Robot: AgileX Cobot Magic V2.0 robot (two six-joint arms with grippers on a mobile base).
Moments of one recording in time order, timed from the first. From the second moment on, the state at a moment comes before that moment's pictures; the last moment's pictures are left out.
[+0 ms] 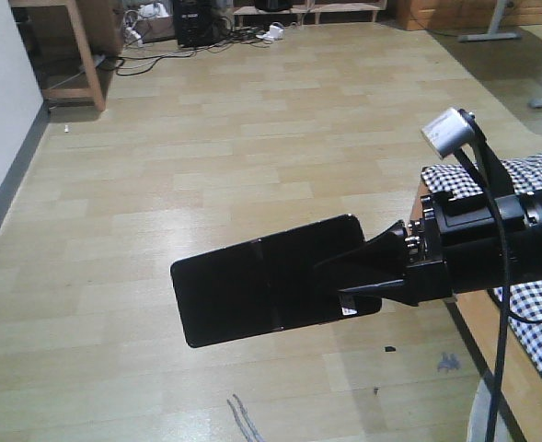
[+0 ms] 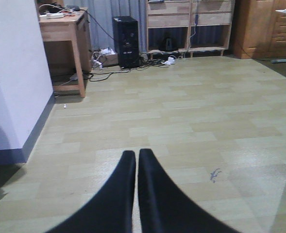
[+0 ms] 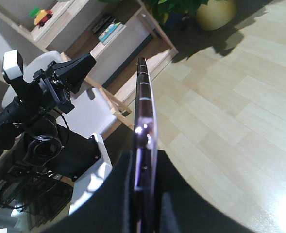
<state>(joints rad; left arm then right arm) 0.06 -0.02 0.03 -0.13 0.23 0.14 0.14 1.30 -0.93 1.21 1.21 -0.99</state>
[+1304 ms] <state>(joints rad) 0.06 -0.02 0.03 -0.13 0.23 0.14 0.14 1.30 -0.93 1.21 1.21 -0.99</state>
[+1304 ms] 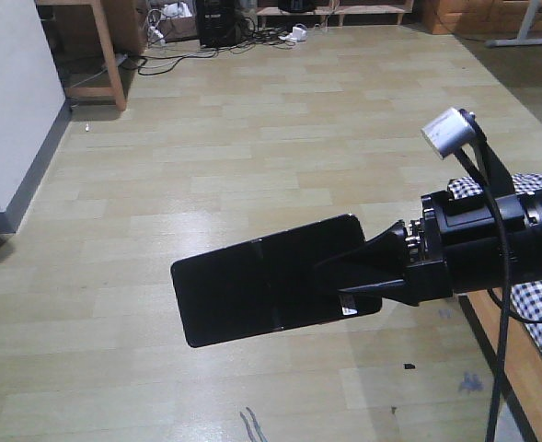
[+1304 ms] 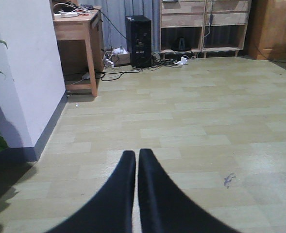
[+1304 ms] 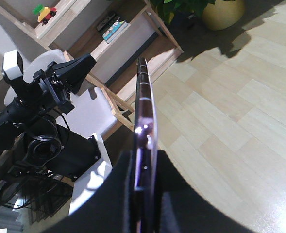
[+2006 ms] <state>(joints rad) 0.06 -0.02 0.03 -0.13 0.23 0.14 0.14 1.30 -0.93 1.21 1.21 -0.99</state>
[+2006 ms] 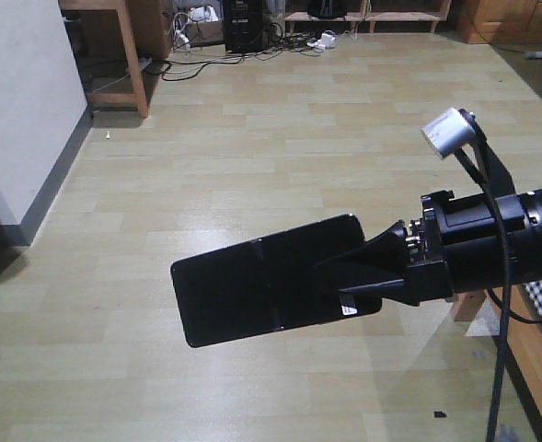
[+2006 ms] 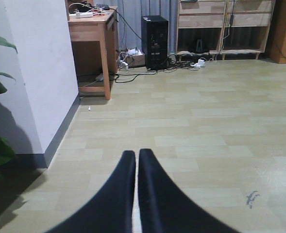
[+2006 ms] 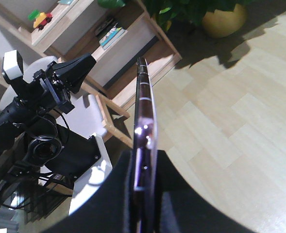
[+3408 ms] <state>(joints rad) 0.06 -0.02 0.03 -0.13 0.23 0.14 0.14 1.30 -0.93 1.21 1.21 -0.99</state>
